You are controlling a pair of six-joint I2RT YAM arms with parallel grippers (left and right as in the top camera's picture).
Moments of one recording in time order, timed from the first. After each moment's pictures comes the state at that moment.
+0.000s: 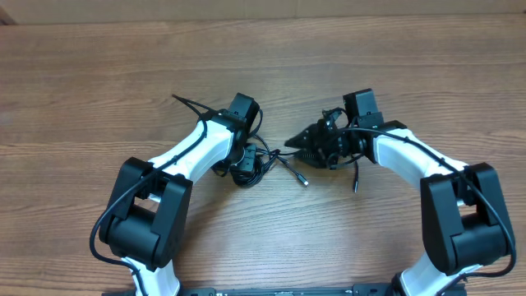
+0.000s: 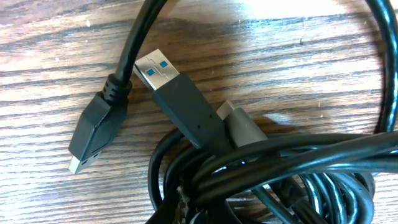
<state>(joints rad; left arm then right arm) -0.43 1.92 1.21 -0.79 -0.02 -0.29 0.25 1.81 1.00 -0.31 -0.92 0.95</state>
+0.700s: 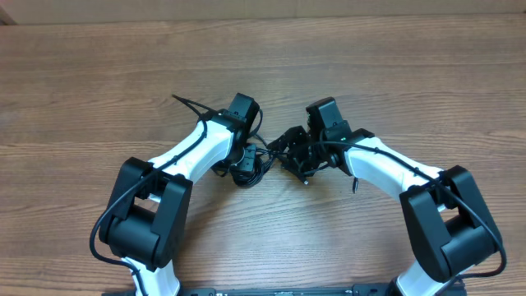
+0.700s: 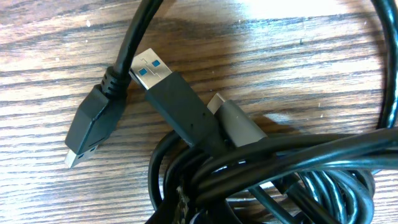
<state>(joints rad) -0.43 1.92 1.21 -0.79 -0.02 -0.29 0.46 1.81 1.00 -0.23 -0.55 1.26</state>
